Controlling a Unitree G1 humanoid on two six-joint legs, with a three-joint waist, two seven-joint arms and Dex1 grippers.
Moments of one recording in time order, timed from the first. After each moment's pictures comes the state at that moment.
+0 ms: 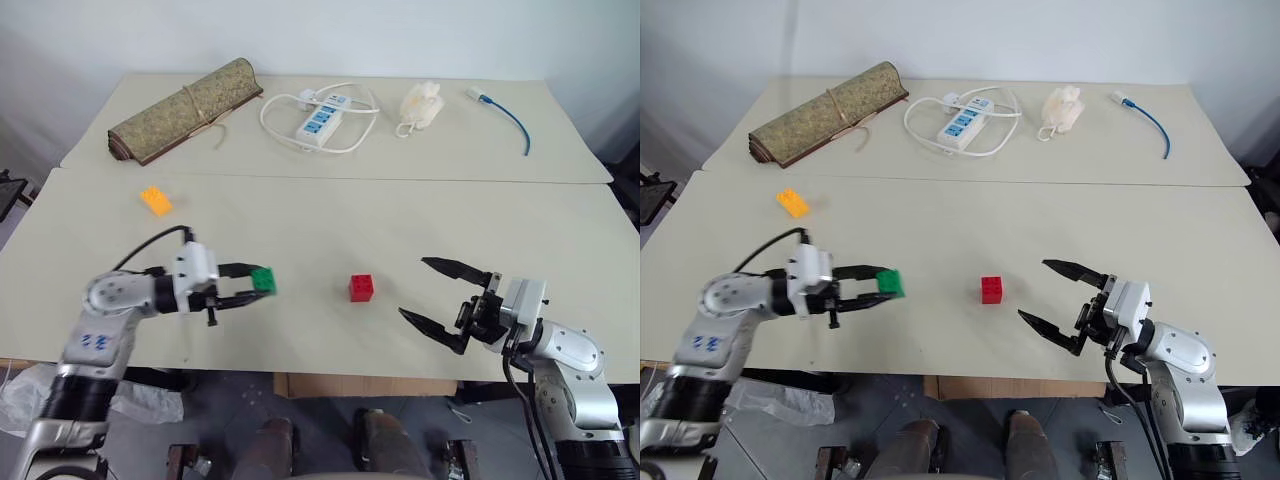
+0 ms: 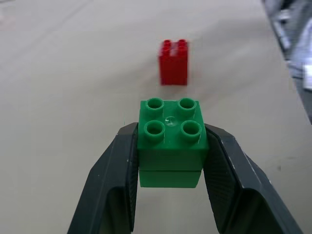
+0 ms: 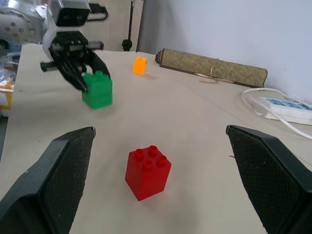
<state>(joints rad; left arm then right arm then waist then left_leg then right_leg) -0.38 0.62 -0.06 0.13 -0.33 -0.02 -1.17 -0.01 -0.51 -0.14 -0.17 0.49 -0.17 1.10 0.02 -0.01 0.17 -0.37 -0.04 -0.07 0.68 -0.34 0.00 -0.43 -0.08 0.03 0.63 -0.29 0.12</state>
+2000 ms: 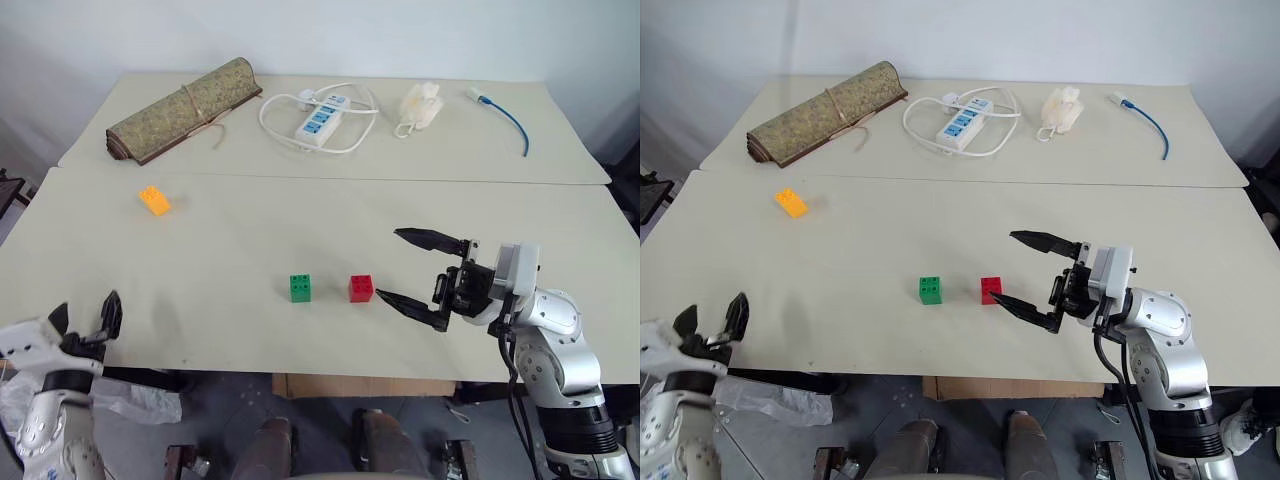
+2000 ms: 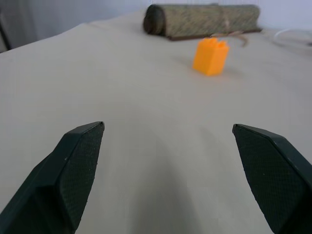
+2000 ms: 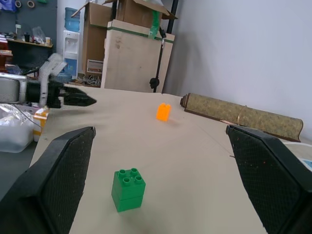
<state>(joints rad) 0.08 0.31 0.63 -0.07 -0.47 0.09 -0.26 -0.19 -0.50 -0.07 -0.25 0.59 -0.04 1.11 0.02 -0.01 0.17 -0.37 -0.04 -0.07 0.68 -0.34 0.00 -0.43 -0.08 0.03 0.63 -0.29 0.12</state>
